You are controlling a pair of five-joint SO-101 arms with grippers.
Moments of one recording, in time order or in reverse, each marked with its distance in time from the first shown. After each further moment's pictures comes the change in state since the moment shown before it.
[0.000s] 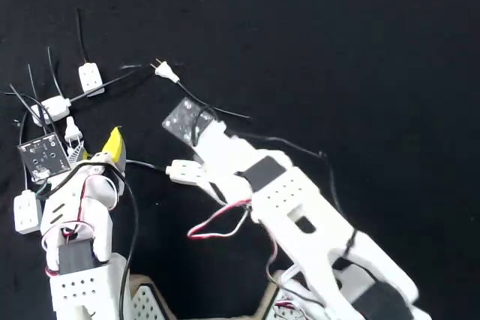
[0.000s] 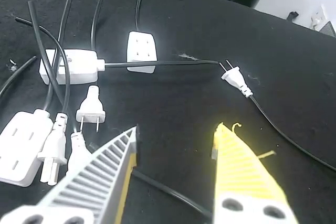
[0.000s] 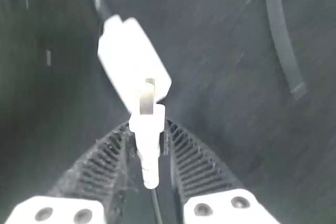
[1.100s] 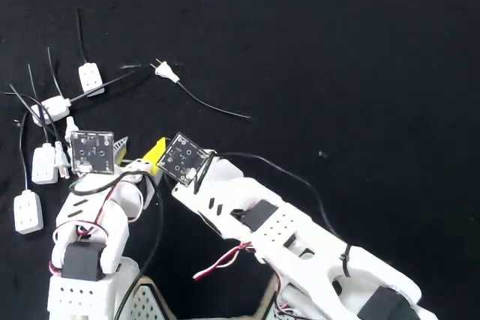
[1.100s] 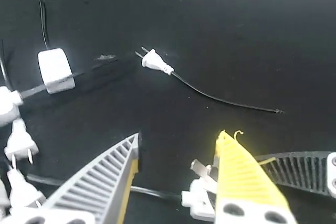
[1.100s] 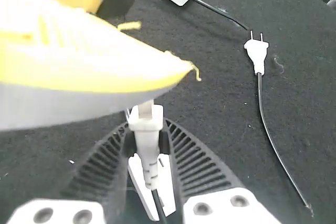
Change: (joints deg) left arm 17.3 -0.1 -9.1 10.6 -9.3; right arm -8.1 -2.8 23.3 -47.7 0.1
